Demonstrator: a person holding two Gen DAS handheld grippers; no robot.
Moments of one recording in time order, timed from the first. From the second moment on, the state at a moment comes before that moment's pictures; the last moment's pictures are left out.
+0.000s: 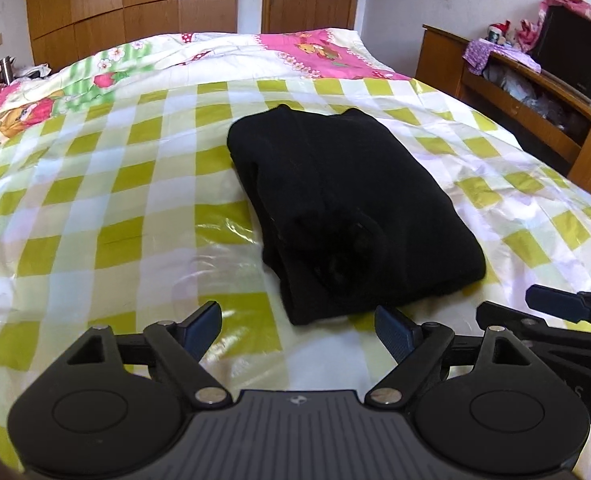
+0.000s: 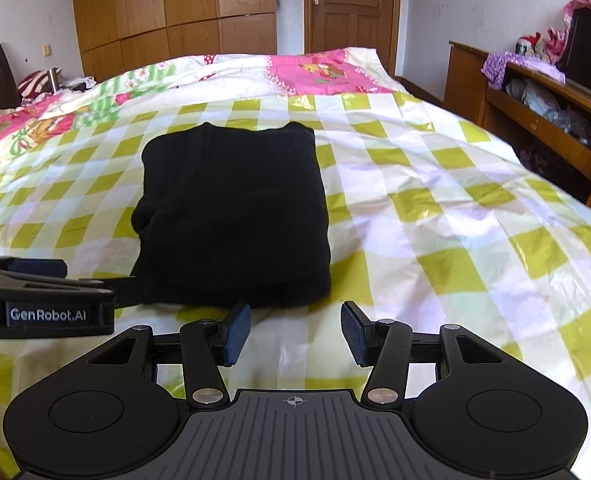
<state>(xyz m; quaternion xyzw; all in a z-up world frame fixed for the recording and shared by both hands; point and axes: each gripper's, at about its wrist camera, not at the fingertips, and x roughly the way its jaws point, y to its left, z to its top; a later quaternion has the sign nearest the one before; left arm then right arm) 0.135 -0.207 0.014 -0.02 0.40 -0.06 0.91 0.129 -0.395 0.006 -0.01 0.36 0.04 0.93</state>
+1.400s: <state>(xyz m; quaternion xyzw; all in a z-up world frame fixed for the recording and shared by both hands) 0.124 -0.226 0.006 0.01 0.42 -0.04 0.91 0.112 -0.402 0.004 0.01 0.37 0.05 0.93</state>
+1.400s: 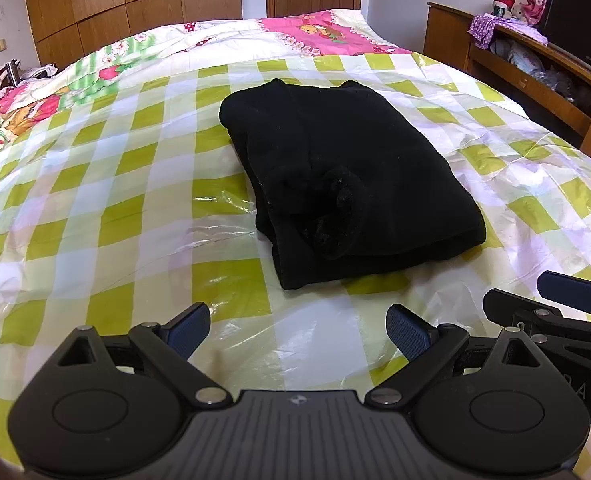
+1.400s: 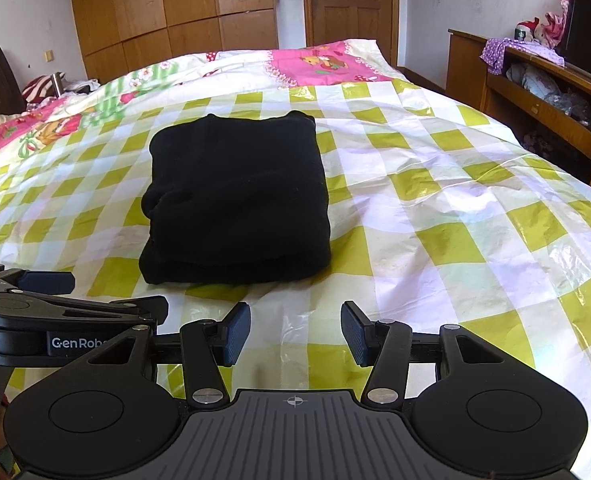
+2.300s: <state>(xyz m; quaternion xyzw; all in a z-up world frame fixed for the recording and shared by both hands) 0.124 -0.224 0.003 0.00 0.43 -0.03 0.90 0.113 -0.401 0.002 0.00 0.38 0.05 0.92</state>
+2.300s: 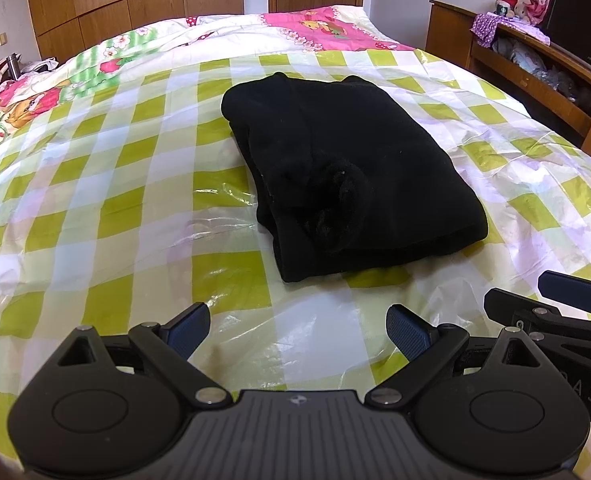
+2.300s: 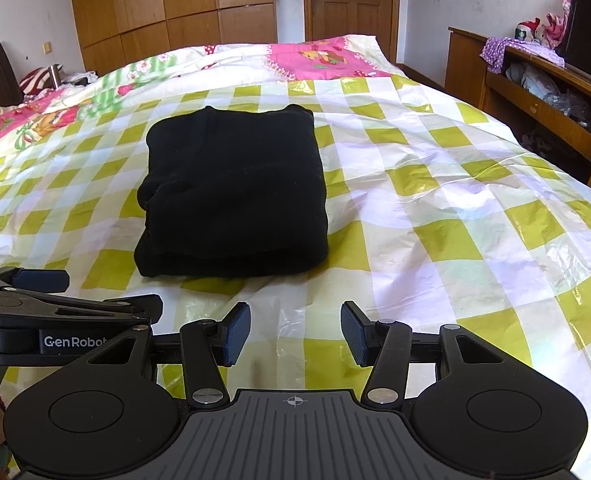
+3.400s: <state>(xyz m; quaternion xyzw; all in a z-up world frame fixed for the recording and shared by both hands) 0.124 -0.223 0.001 0.01 0.43 -0.02 0.90 0.119 -0.391 0.002 -0.02 0.38 0.03 0.92</state>
